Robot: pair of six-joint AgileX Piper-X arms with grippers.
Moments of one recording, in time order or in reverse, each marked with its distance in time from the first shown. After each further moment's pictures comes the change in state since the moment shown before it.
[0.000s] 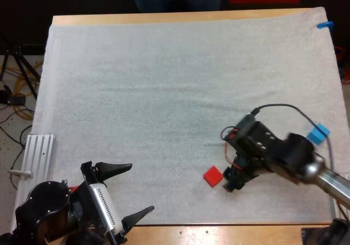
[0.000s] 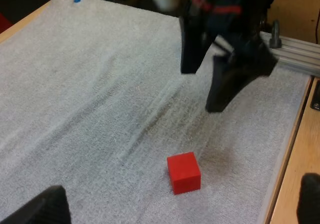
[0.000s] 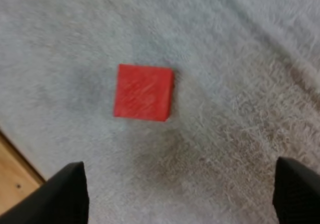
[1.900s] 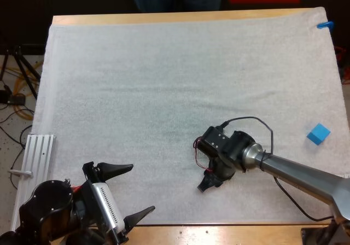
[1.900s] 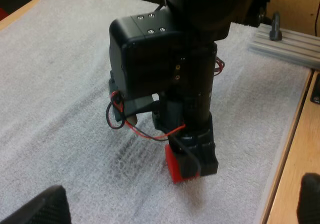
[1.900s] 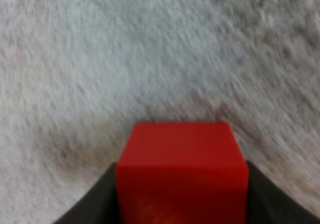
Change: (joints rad) left arm 0.000 0.001 0.019 0.001 0.000 0.000; right arm 0.060 0.421 -0.013 -0.187 -0.027 0.110
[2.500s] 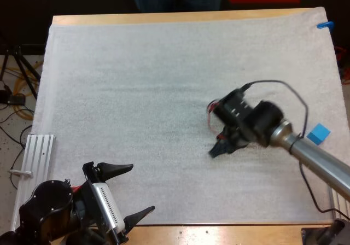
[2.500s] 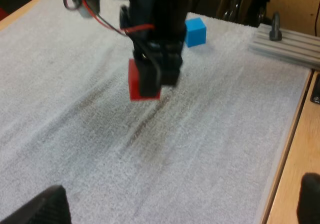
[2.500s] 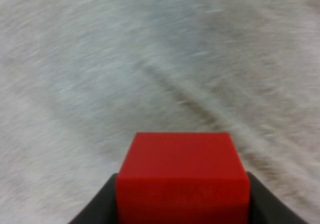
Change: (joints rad) left arm 0.000 0.000 0.000 0.000 0.000 0.000; right arm -0.155 -0.144 -0.227 0.228 0.163 -0.045
